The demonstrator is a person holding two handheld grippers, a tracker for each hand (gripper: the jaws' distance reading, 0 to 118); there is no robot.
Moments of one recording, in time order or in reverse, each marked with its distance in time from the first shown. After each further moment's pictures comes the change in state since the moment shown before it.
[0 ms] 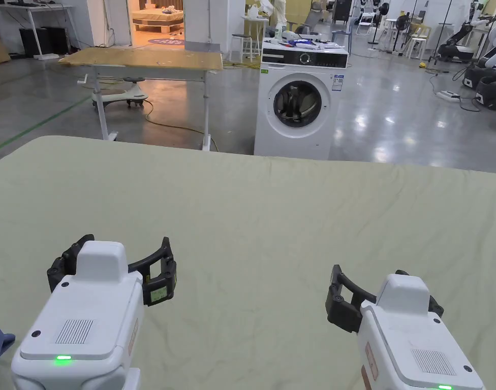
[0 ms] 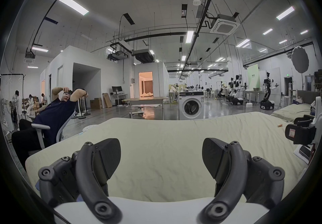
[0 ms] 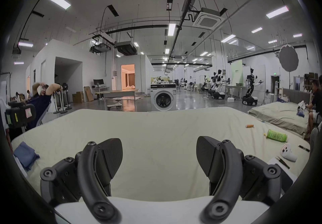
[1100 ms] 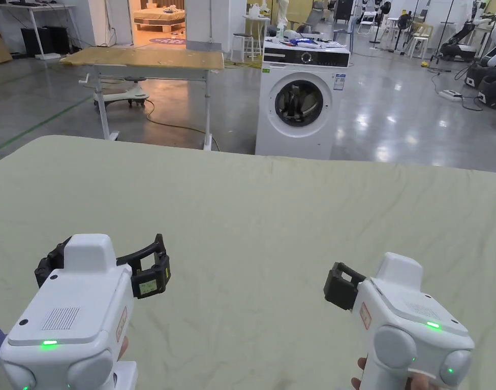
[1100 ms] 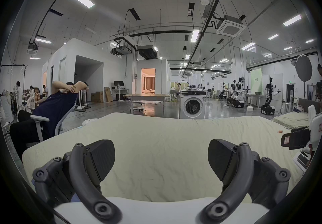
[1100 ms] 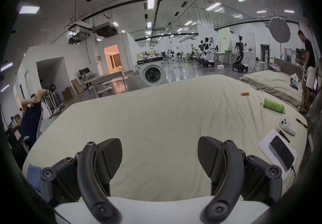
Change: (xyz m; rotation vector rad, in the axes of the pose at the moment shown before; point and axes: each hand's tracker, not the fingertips) left arm -0.015 0.002 -0.014 -0.030 0.012 0.061; right arm -0.007 0.019 -0.037 -0.277 -0.105 -0.143
